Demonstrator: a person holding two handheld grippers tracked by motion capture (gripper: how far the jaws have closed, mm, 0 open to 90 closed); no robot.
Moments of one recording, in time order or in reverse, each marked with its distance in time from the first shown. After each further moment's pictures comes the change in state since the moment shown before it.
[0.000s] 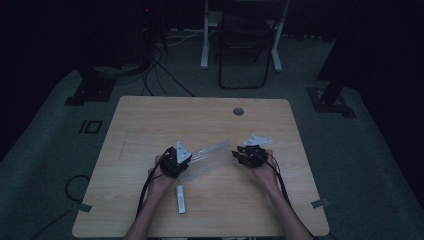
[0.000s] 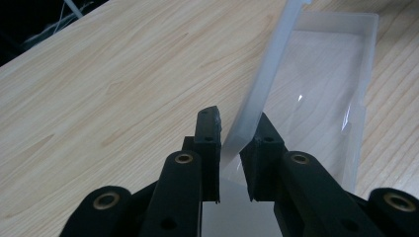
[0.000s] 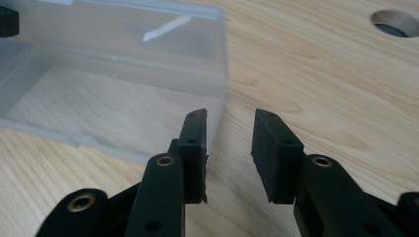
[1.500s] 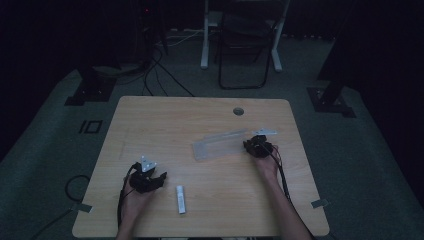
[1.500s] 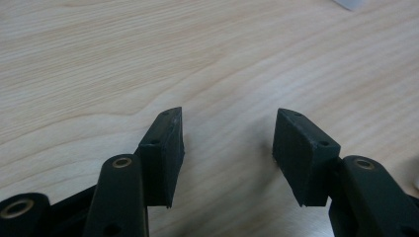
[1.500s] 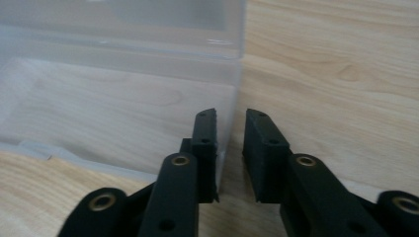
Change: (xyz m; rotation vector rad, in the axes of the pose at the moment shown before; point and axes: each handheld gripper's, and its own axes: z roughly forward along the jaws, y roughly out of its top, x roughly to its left) left arm 0.032 -0.086 -0.037 0.119 0.018 -0.322; right arm -0.052 -0.009 0.033 0.053 -0.172 0.198
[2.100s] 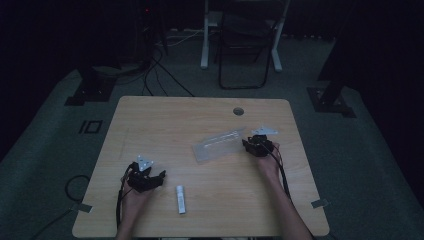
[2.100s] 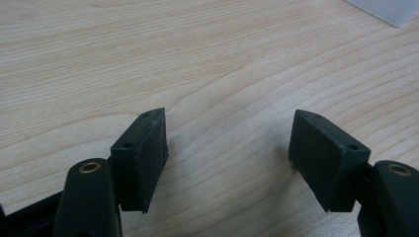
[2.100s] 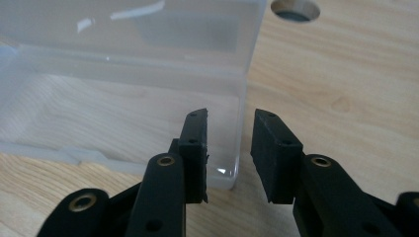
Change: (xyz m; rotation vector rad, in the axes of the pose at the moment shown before) left arm 0.011 -0.005 0.006 -0.029 0.050 -0.062; right arm 0.003 0.007 -0.011 -0.050 0.001 -0.062
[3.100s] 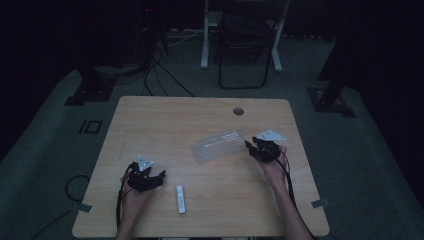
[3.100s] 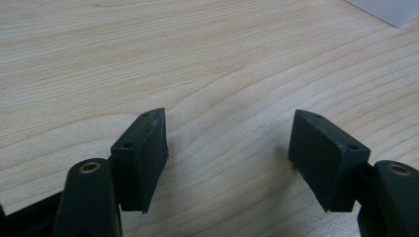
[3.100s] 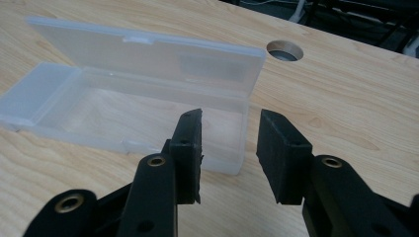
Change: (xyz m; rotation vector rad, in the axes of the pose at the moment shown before) left arm 0.000 0.000 0.000 0.001 0.002 -0.003; right arm 0.016 0.003 -0.052 -0.108 -0.017 -0.062
